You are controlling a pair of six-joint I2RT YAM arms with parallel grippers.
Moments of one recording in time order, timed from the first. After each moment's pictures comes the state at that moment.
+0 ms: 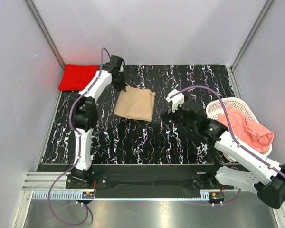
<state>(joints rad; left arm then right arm) -0.29 2.25 2.01 -0.83 0.11 -0.49 0.75 1.04 0.92 -0.35 0.17 -0.08</state>
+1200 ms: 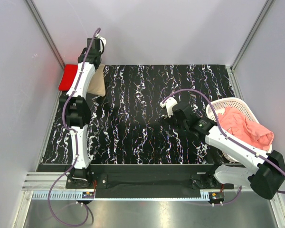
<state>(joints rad) -0.10 2.28 2.31 -0.63 -0.44 0.38 0.75 1.16 0.89 -0.47 0.19 -0.07</state>
